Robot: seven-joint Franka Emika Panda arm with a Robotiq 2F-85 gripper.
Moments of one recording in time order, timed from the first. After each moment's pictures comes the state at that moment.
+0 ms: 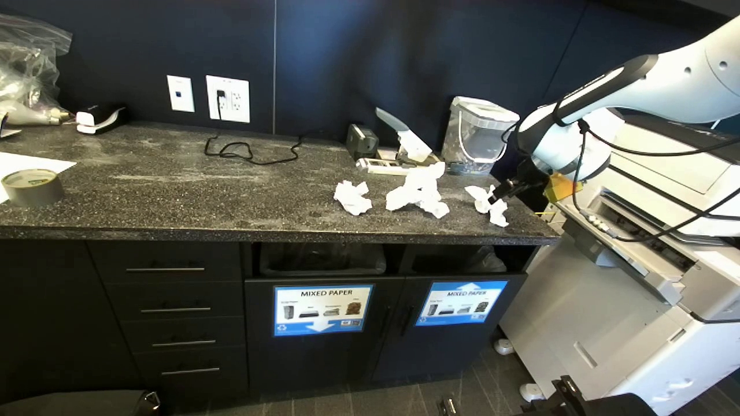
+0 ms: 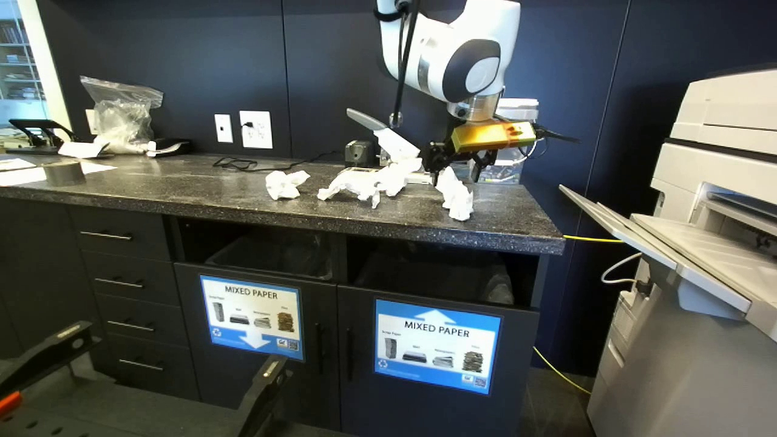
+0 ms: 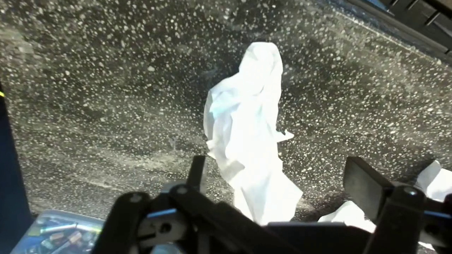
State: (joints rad) arm -0.64 0.70 0.32 -1.75 0.18 2.79 -1.03
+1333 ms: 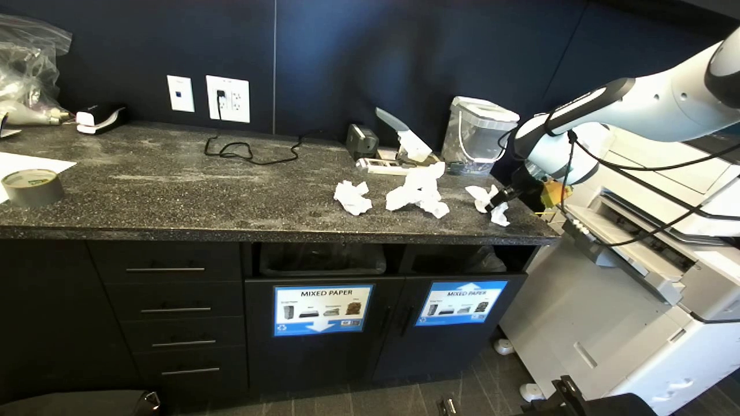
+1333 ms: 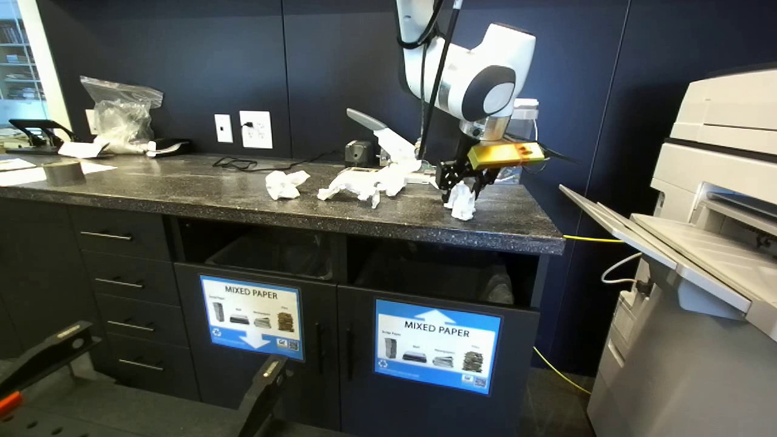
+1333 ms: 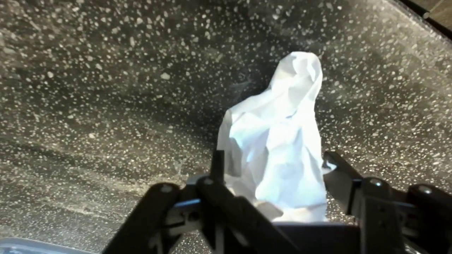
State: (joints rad) arm -0.60 0.86 0.28 -1.51 0.18 2.64 -1.12
